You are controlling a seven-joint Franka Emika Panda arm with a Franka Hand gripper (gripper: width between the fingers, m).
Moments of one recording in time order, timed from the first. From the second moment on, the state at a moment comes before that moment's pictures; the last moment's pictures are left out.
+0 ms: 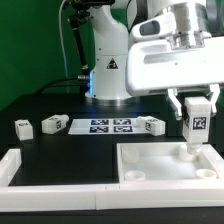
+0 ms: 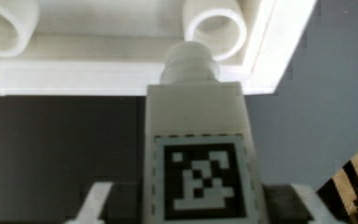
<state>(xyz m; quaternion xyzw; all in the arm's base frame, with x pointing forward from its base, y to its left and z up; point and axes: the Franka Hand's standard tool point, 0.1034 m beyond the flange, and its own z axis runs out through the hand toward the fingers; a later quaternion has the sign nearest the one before) 0.614 0.102 0.114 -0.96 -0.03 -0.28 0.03</state>
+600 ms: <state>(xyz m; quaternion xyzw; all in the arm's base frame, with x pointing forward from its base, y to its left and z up) 0.615 0.116 0.099 -0.96 -0.02 -0.27 0.04</state>
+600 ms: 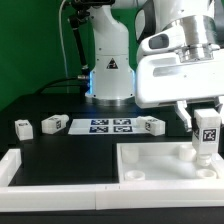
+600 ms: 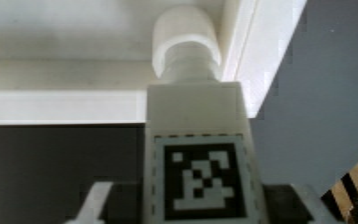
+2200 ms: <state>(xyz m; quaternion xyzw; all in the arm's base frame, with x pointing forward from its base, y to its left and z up) 0.621 0.119 0.077 -0.96 -0.04 -0.26 0.03</state>
